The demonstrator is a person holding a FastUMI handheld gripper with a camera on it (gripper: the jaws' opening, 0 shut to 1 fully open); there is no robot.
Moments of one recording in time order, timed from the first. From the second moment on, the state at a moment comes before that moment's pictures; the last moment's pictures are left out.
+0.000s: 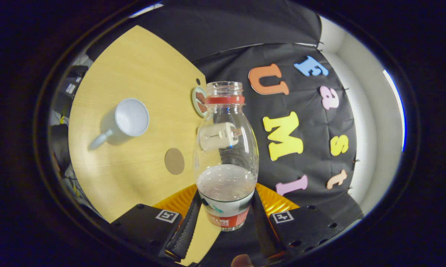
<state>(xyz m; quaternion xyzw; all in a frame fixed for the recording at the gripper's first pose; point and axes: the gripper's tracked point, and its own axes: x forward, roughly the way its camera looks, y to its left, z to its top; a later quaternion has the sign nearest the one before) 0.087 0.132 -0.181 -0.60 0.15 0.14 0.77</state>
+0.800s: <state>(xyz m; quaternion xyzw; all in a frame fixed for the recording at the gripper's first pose) 0.110 0.096 -0.127 -0.15 0.10 0.17 0.97</state>
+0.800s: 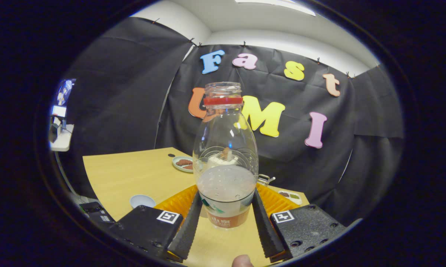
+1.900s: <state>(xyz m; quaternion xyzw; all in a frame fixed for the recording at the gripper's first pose) 0.276 0.141 -0.277 -0.07 0.19 0.23 0.95</state>
